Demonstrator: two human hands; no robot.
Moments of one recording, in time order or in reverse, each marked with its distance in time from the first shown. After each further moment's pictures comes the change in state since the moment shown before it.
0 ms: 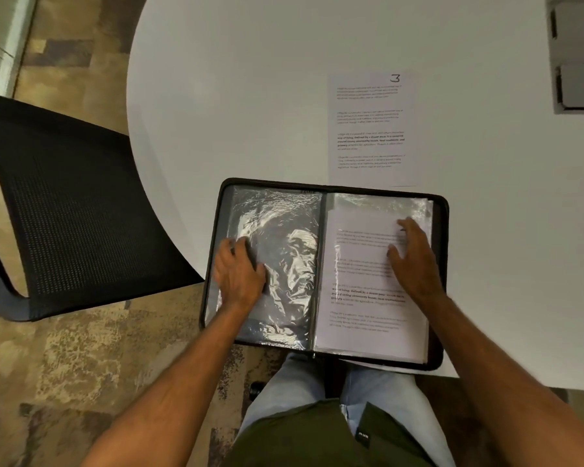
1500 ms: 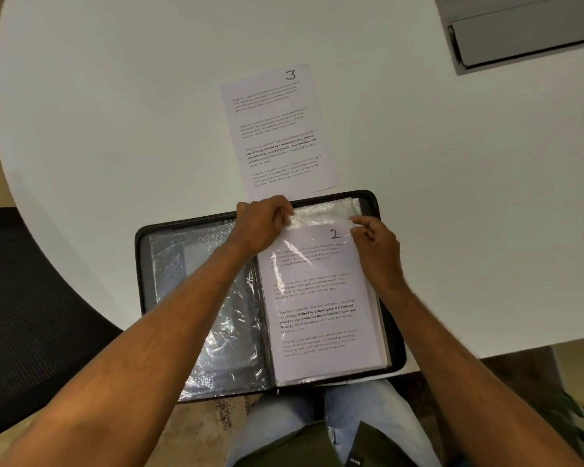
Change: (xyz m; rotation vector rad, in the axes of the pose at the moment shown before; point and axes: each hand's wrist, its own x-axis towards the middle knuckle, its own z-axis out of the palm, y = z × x) left_hand 0.101 0.210 0.035 -0.035 -0.337 0.699; right_hand 0.027 0.007 -0.041 0.417 0.212 0.291
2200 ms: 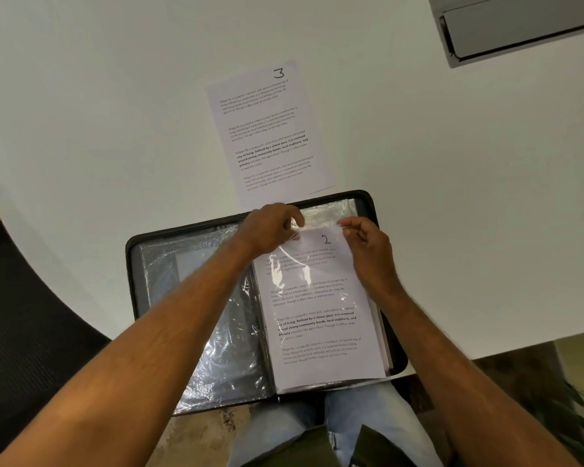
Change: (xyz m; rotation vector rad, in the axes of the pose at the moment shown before) left_hand 0.024 0.012 0.008 0.102 -0.314 0.070; right_hand 0.002 -0.003 0.007 0.126 -0.043 0.011
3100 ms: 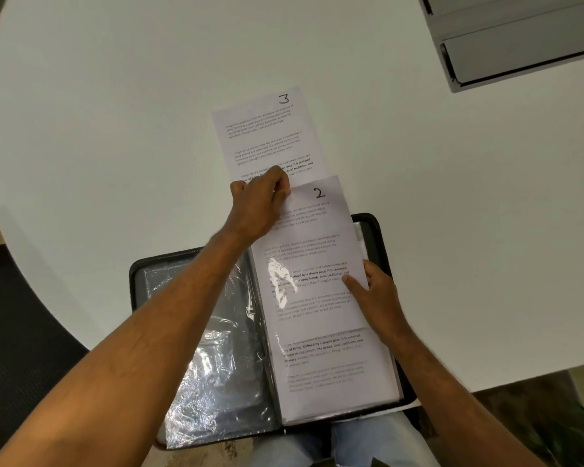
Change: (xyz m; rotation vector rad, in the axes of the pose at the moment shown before) left_hand 0.025 0.004 -0.059 -0.099 0.428 0.009; right_hand -0.018 0.022 -0.003 0.016 -0.108 0.130
